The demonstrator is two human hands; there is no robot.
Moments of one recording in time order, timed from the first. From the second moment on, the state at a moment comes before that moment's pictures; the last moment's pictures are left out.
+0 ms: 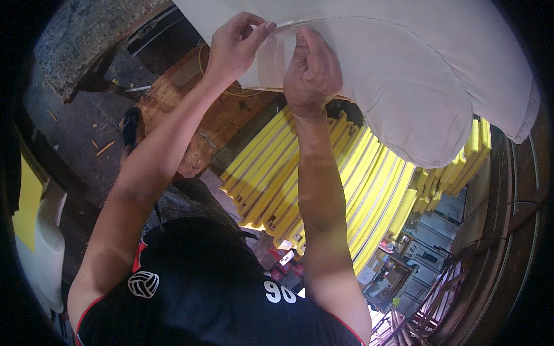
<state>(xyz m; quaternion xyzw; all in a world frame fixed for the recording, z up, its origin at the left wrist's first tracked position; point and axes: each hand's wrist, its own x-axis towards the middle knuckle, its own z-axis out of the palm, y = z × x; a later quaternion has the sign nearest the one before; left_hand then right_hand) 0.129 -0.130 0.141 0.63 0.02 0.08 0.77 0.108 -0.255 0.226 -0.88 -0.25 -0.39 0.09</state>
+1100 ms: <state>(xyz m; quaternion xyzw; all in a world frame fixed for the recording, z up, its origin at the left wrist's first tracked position) 0.085 -0.151 0.154 0.63 0.00 0.08 0.77 0.120 -0.234 0.265 -0.96 -0.01 -0.15 0.25</state>
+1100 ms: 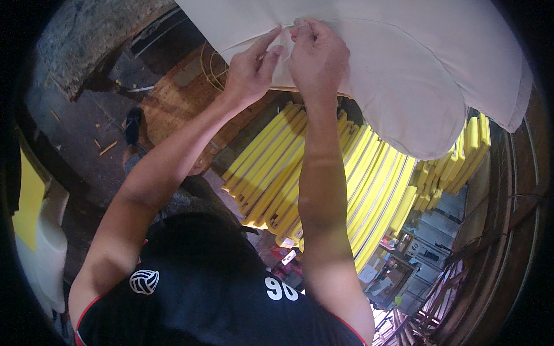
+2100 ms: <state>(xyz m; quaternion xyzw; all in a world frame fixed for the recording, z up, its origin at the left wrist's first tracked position) 0.130 -0.120 0.183 0.80 -0.07 0.09 0.59 0.092 -0.233 0.248 -0.94 -0.12 -0.32 0.10</state>
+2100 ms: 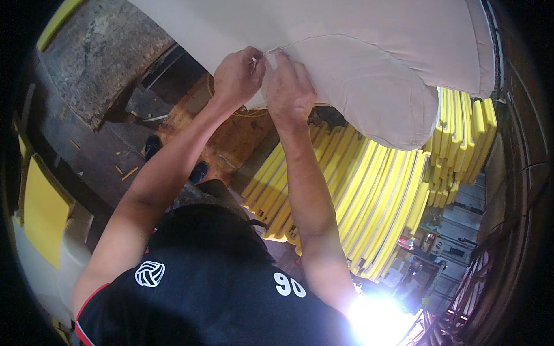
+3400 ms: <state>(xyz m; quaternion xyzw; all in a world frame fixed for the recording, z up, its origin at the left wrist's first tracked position) 0.147 -0.046 0.076 0.92 -0.33 -0.02 0.21 0.019 -0.226 0.258 -0.86 0.14 -0.08 0.48</state>
